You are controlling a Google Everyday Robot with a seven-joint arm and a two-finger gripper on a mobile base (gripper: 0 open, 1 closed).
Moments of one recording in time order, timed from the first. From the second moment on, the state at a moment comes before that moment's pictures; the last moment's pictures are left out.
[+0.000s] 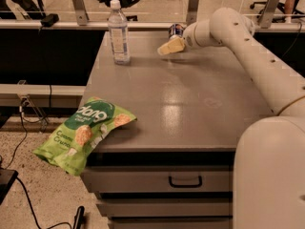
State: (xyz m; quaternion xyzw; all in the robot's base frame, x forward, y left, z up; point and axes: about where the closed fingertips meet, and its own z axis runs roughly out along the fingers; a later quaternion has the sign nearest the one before) arm 0.879 -0.116 0.865 -0.33 0.79 0.09 0.51
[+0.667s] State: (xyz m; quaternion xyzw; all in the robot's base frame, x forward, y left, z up) arm 0.885 -0.109 0.859 -0.32 0.80 0.09 0.51
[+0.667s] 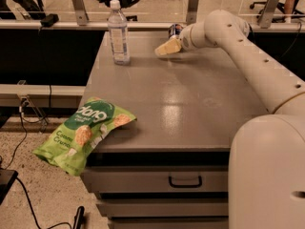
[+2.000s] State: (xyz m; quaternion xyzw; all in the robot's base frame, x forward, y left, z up) arm 0.894 -0.110 0.854 -0.29 0.81 0.07 0.50
